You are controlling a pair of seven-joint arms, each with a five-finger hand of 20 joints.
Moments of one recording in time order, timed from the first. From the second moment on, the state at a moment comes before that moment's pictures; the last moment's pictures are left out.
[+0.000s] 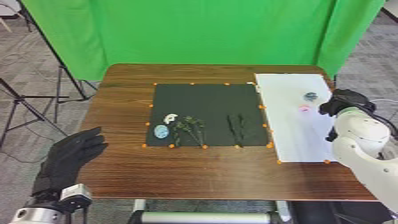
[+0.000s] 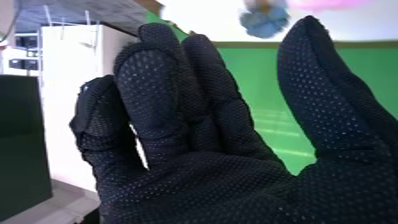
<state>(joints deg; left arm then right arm) 149.5 -41.2 -102.0 -128.8 32.6 20.8 26.9 -78.7 -35.1 63.8 -99.5 -122.4 -11.0 49.5</state>
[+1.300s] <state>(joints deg) 148.7 -40.3 -101.5 -128.0 32.1 20.6 27.9 -81.1 -37.8 68.0 -94.5 -121.7 -17.1 52.7</state>
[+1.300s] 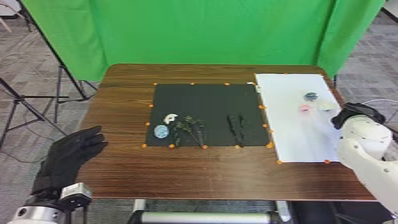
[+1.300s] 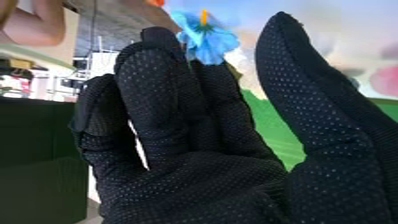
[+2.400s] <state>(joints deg) 150.1 -39.8 -102.4 -128.2 31.4 20.8 29.1 -78.8 -34.0 60.3 -97.6 -132.0 -0.2 46.2</state>
